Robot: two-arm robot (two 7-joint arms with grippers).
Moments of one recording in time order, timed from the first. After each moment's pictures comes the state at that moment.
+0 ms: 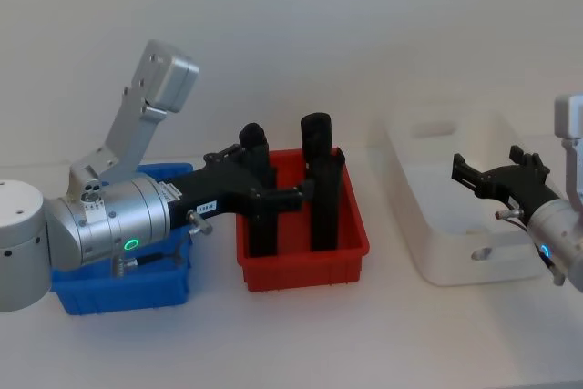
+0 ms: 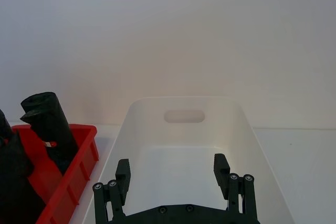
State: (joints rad) left arm -0.47 0.41 0.30 -1.63 -0.39 0.52 -0.65; right arm 0.38 0.24 -0.17 -1.31 0.28 0.18 0.06
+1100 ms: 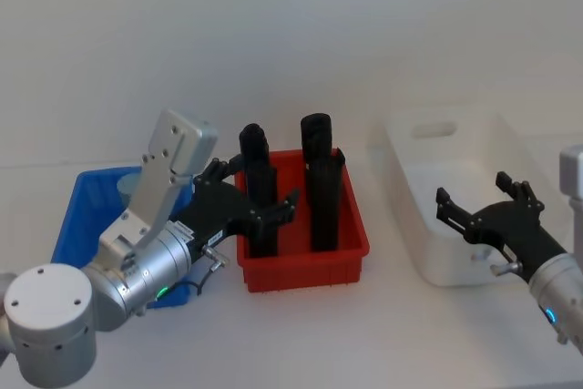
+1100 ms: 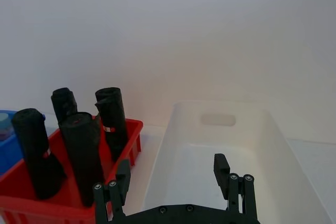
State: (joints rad) left arm -0.35 0.39 0.38 -1.63 -0.29 0.26 -0.32; right arm 0.14 0.30 -0.21 -1.59 0.28 0.09 0.06
